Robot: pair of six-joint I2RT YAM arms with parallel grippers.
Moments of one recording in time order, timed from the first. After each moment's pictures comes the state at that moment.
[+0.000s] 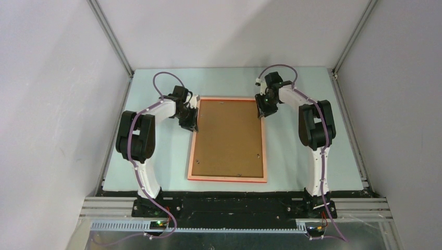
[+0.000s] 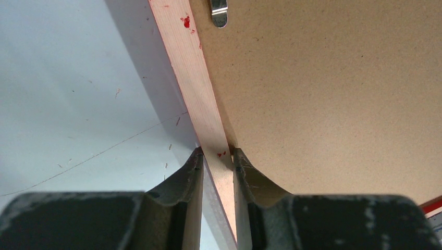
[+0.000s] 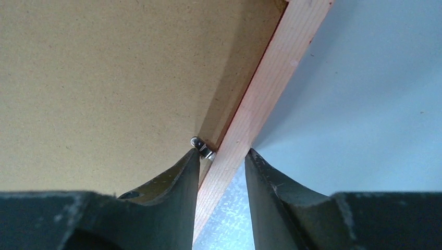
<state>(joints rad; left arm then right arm) -0.22 1.92 1.28 -0.60 0.29 -0.05 0.28 2.18 1.69 -0.68 -0.22 -0.01</state>
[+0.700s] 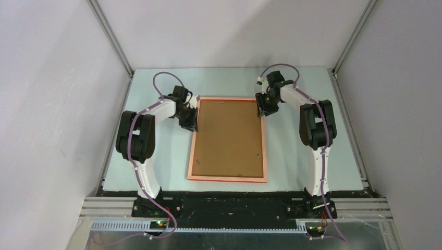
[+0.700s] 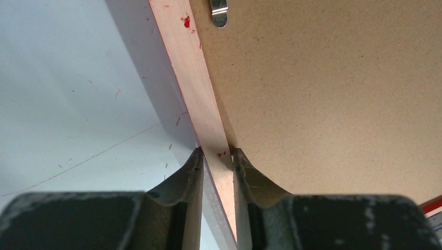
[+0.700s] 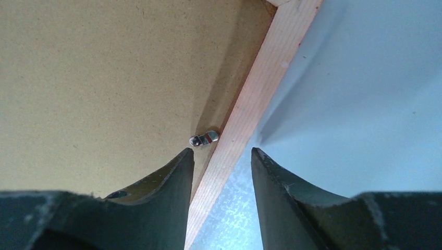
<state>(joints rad) -0.22 1.92 1.28 -0.60 0.29 -0.05 0.26 2.18 1.71 -0.69 -0.25 0.00</state>
